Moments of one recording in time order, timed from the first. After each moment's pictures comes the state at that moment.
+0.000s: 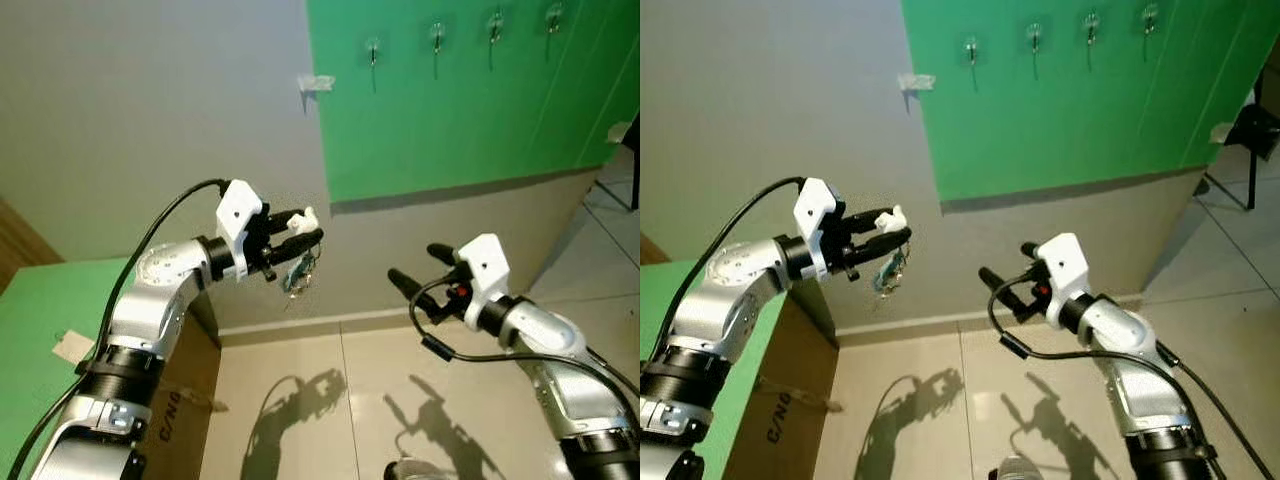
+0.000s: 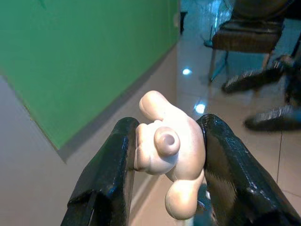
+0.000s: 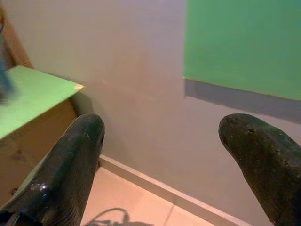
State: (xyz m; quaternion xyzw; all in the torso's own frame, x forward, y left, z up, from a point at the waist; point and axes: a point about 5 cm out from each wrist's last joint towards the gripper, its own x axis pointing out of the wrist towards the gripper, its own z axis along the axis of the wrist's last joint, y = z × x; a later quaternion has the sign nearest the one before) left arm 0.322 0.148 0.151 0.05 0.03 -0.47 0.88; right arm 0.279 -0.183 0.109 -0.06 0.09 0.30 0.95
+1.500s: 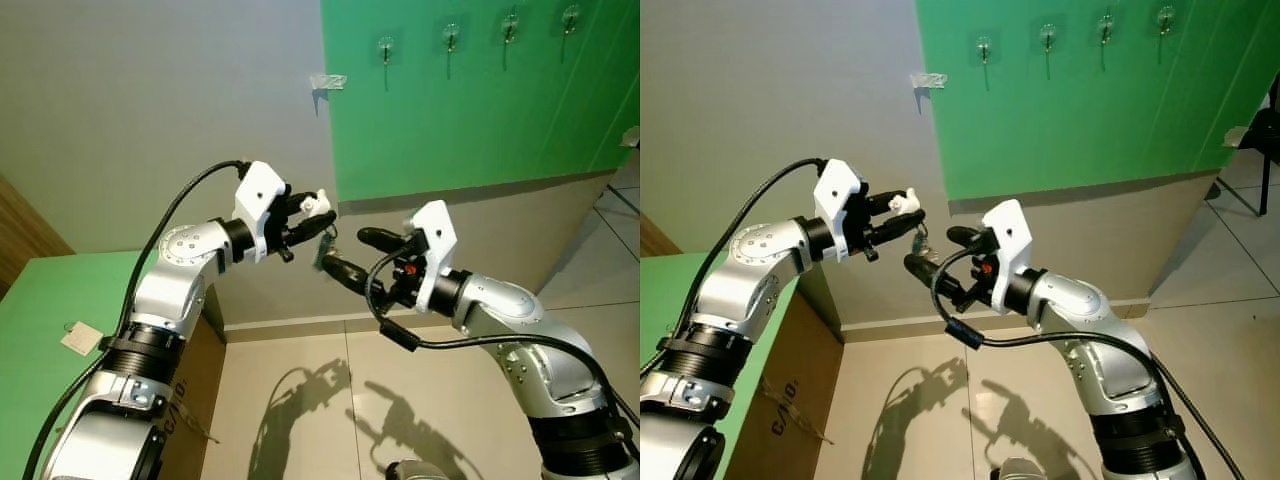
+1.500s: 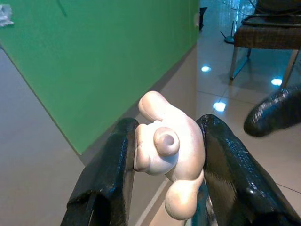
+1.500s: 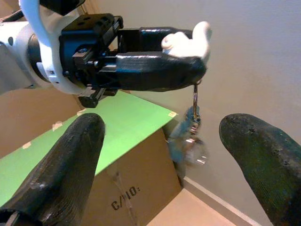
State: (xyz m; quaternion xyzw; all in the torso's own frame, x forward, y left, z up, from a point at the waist) left arm 0.339 0.124 0.169 0.08 0.01 -0.44 0.89; right arm 0.275 -0.105 0.158 0.05 0.09 0.44 0.89
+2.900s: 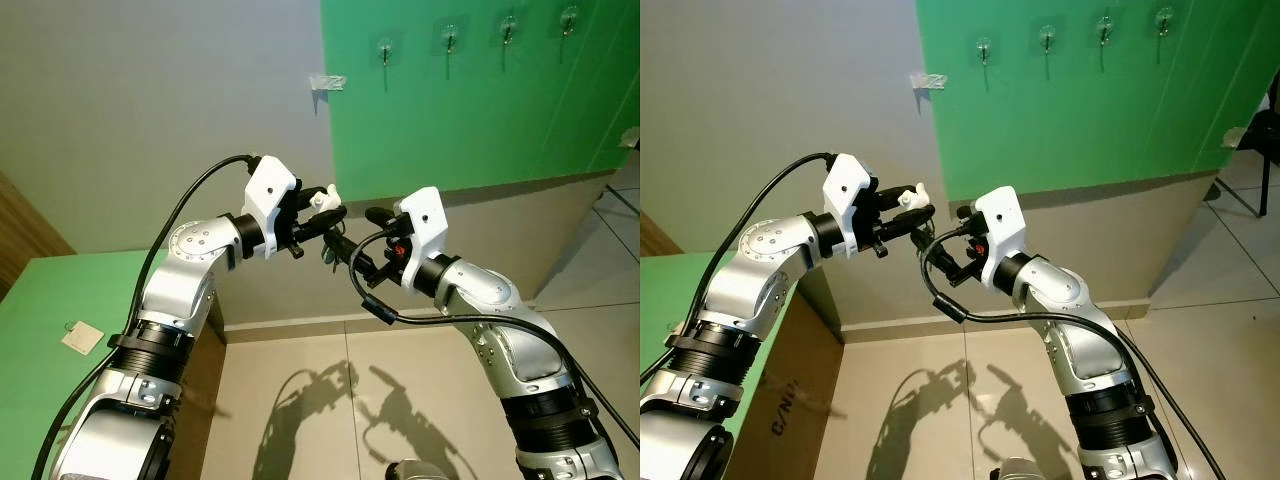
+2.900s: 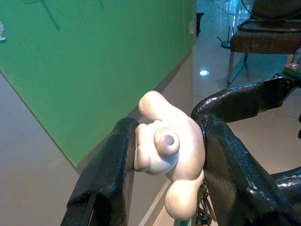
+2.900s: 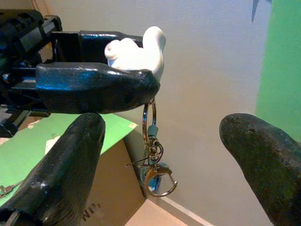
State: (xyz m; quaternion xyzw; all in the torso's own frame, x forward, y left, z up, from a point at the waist) left arm 0.338 0.112 0.175 0.08 0.00 -0.45 0.89; right arm 0.299 -0.098 0.154 0.02 0.06 0.36 0.93
